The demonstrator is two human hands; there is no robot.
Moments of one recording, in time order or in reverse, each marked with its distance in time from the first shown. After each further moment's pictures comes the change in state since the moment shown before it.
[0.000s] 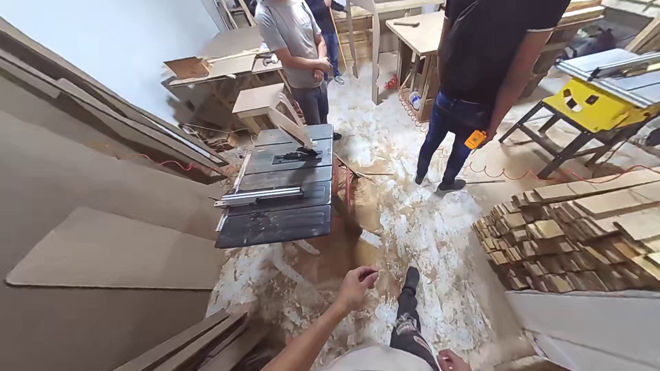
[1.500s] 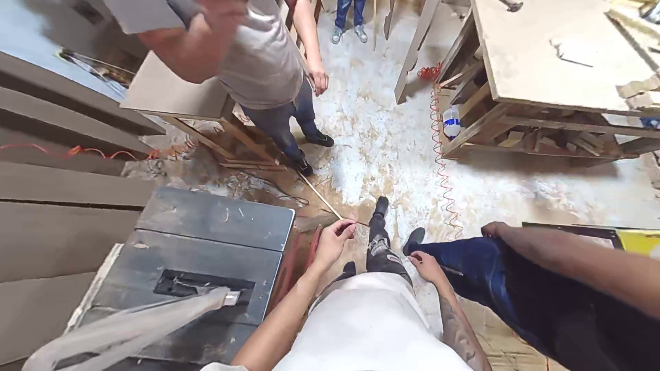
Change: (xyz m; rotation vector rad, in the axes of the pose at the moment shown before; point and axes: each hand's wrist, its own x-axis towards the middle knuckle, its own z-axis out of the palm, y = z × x) left_hand 0.864 0.439 -0.343 -0.317 0.410 0.068; right_hand 0.811 -0.826 -0.500 -0.447 -0.164 -0.260
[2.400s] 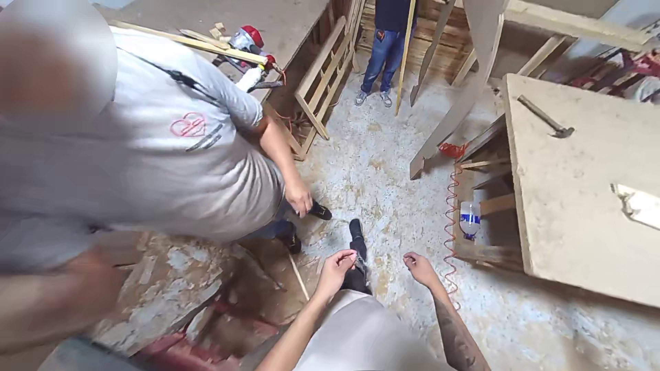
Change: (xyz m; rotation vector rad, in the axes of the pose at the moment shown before) left_hand 0.555 0.212 0.045 -0.161 0.195 -0.119; right_hand 0.525 -0.299 -0.433 0.000 -0.105 -0.199
